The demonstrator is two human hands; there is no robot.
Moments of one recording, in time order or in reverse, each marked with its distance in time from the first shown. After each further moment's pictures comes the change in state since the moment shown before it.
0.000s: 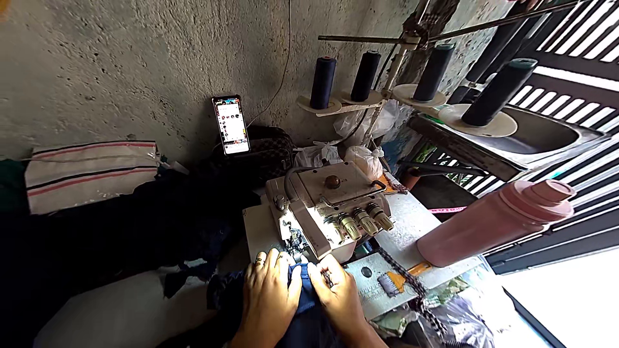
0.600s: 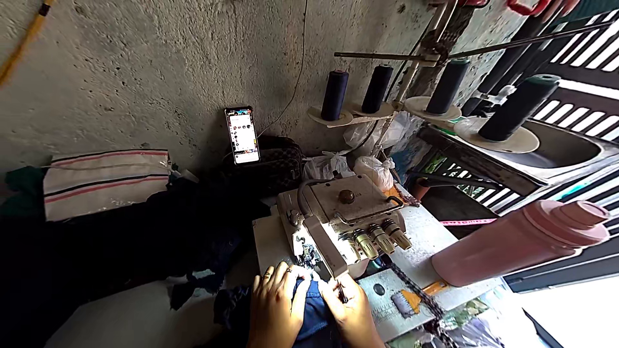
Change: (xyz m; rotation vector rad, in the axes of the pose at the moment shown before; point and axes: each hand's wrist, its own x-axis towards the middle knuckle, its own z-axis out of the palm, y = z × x) left_hand 0.002 -0.008 0.003 -0.142 0.055 -0.033; right_hand 0.006 -0.006 0.002 0.275 -0.024 0.112
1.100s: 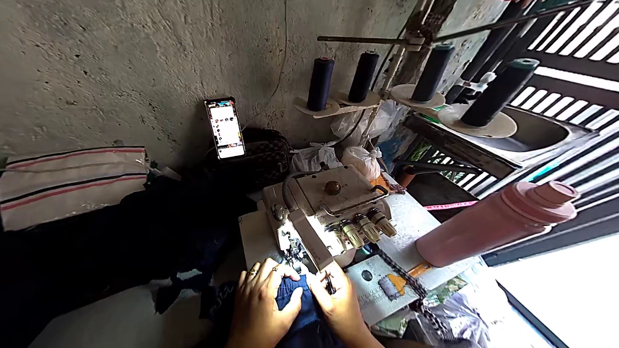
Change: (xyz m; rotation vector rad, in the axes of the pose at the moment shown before) left_hand -0.003 -0.011 -0.006 -0.089 -0.073 0.079; right_hand -0.003 0.004 0.003 0.094 0.032 0.003
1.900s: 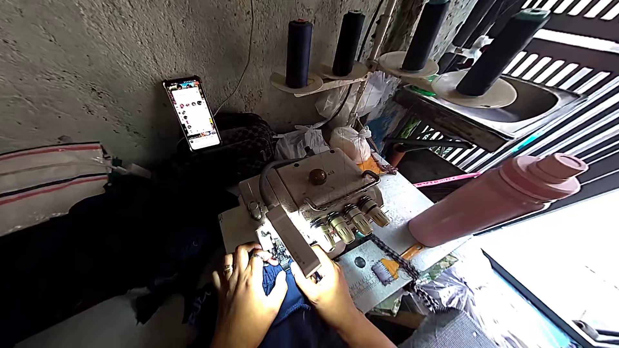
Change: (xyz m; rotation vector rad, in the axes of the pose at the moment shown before) left_hand 0.017 0.007 0.001 0.180 -0.026 -0.131; right_hand 0.011 0.000 0.001 -0.288 -0.009 -0.029
